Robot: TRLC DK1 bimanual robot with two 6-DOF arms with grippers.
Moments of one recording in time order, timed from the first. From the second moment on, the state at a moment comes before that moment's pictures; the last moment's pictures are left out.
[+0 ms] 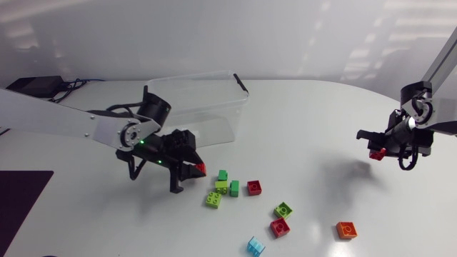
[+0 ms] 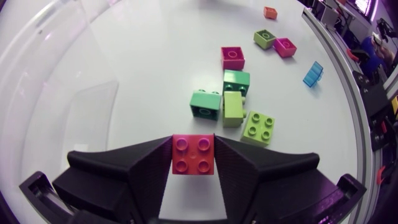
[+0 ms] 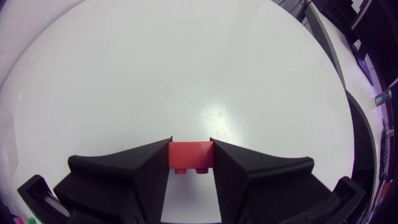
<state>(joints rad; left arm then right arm) -0.37 1.83 0.97 -0.24 0.53 0.97 -0.33 1.84 1.06 -0.29 0.12 0.11</state>
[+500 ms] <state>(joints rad) -0.19 1.54 1.12 -0.23 0.53 0.84 0.04 1.61 1.11 -0.44 0.09 0.13</state>
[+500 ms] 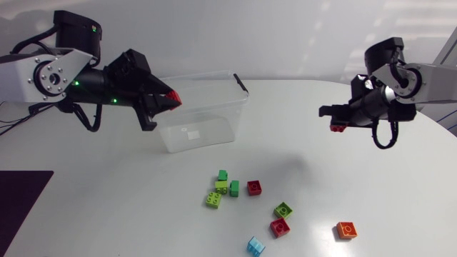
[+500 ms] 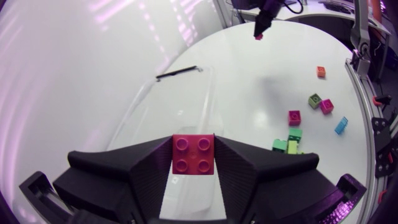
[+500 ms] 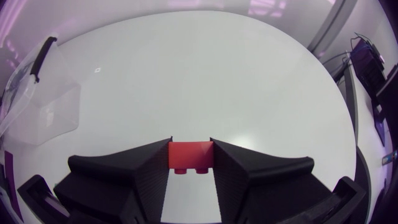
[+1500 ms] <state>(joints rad) -0.19 1.56 1.12 0.01 0.36 0.52 0.44 1.88 1.65 -0.49 0.04 0.10</state>
